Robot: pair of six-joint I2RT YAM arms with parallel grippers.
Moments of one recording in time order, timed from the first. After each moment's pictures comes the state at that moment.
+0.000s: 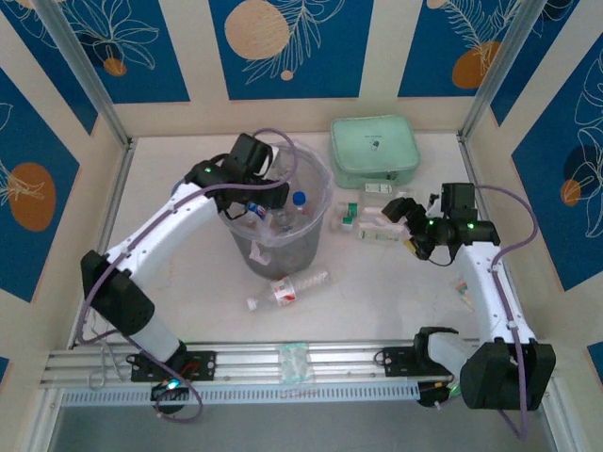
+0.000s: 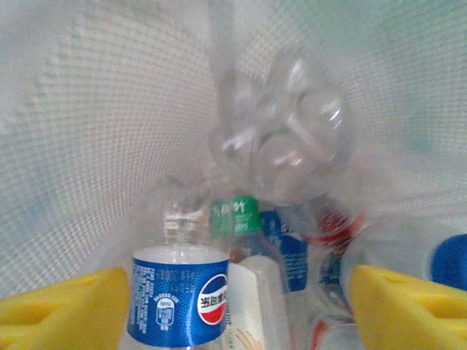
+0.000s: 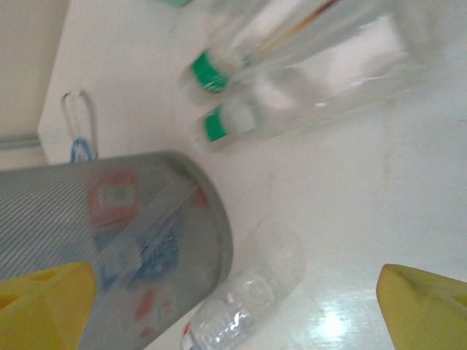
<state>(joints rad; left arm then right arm) -0.63 1.60 1.63 -0.89 -0.13 -0.19 -0.07 1.07 0.90 -0.81 -0.46 0.81</state>
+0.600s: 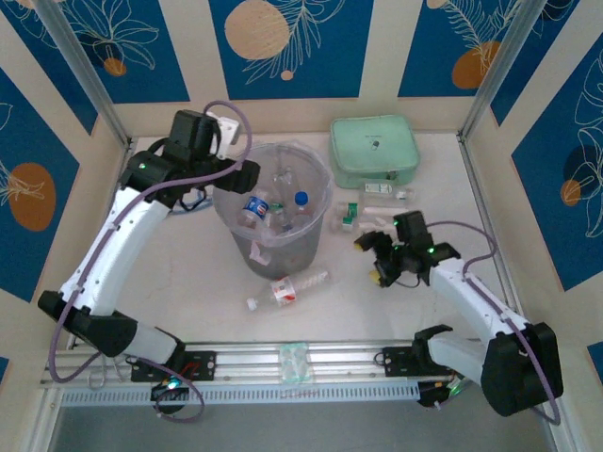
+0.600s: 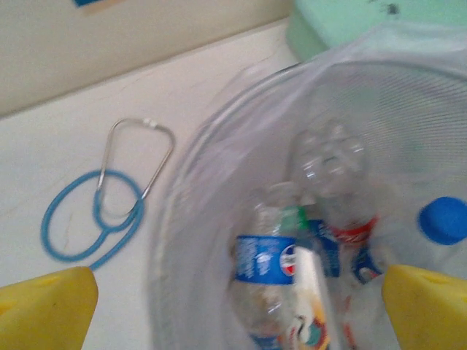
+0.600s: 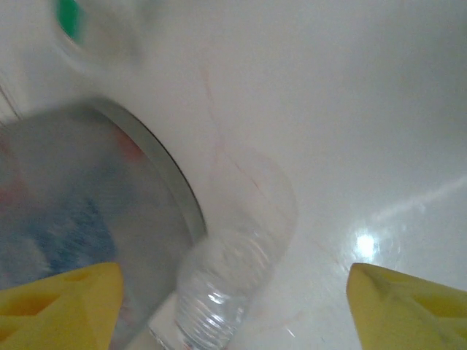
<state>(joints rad) -0.47 1.44 1.78 -1.08 -0.08 -0.05 0.31 1.06 0.59 -0.54 -0.39 1.30</state>
